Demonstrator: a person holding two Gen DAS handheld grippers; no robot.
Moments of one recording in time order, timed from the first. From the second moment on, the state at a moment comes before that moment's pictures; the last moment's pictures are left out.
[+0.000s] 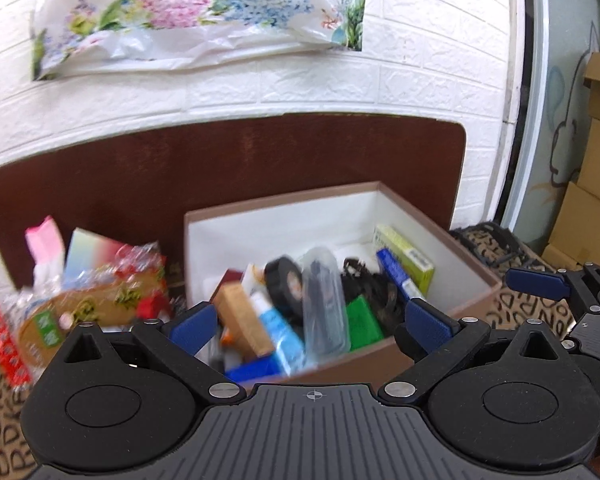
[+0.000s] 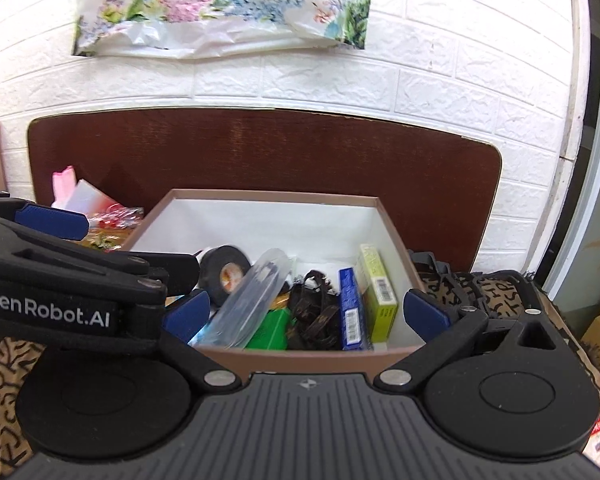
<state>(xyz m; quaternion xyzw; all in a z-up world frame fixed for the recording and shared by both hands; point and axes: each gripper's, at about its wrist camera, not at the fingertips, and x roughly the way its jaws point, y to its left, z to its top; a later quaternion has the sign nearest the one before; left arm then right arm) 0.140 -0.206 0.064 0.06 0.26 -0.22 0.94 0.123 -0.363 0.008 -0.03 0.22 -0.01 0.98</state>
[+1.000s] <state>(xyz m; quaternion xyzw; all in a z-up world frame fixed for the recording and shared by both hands) 0.048 -0.099 -0.002 0.04 0.34 -0.15 0.93 0.021 -0.261 -0.055 0.01 0.28 0.06 0.96</state>
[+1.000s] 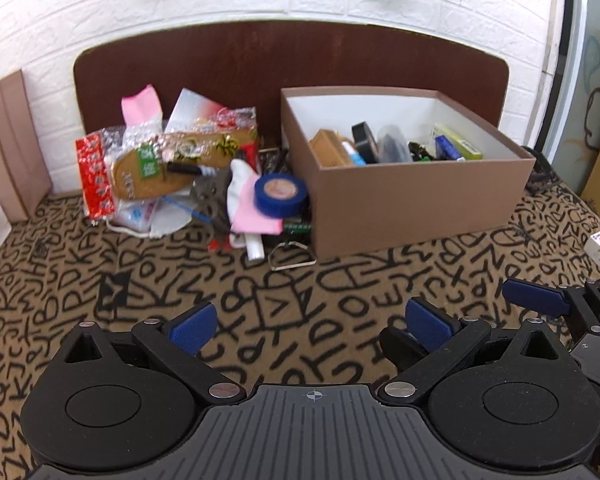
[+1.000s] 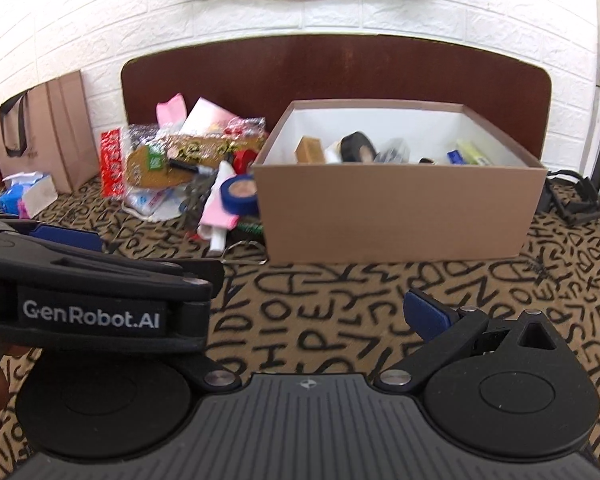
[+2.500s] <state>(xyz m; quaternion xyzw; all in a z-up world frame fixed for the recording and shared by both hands) 0.196 -0.007 -0.056 -0.03 0.40 -0.15 0.91 0.133 -0.172 -0.110 -0.03 0.31 0.13 0.94</state>
